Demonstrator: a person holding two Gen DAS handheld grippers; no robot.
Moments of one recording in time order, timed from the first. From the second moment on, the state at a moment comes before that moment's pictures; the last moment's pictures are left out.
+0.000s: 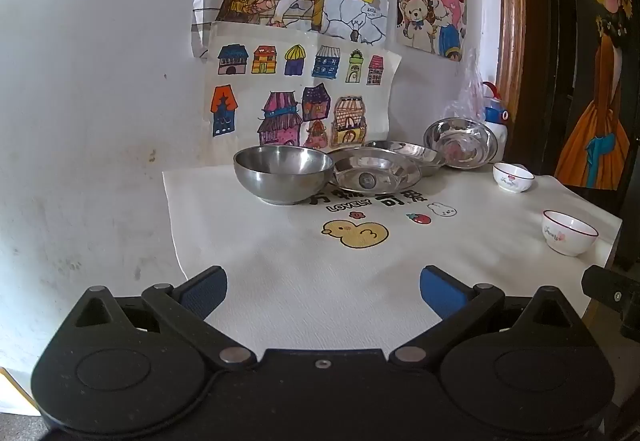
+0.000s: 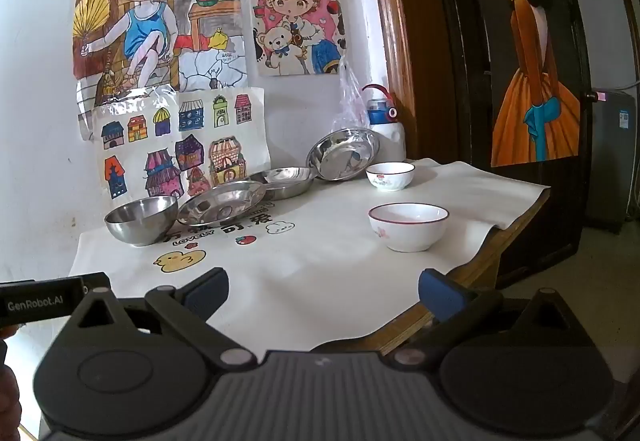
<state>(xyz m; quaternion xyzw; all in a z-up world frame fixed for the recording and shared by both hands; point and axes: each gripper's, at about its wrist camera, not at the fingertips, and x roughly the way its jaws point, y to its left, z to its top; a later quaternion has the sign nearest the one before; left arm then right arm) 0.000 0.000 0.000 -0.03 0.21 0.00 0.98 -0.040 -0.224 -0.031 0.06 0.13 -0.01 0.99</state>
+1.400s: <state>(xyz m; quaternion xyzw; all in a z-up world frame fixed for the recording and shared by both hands) 0.000 0.000 0.000 -0.03 0.21 0.00 0.98 -0.038 -0.223 -0.031 0.06 0.14 -0.01 0.99</state>
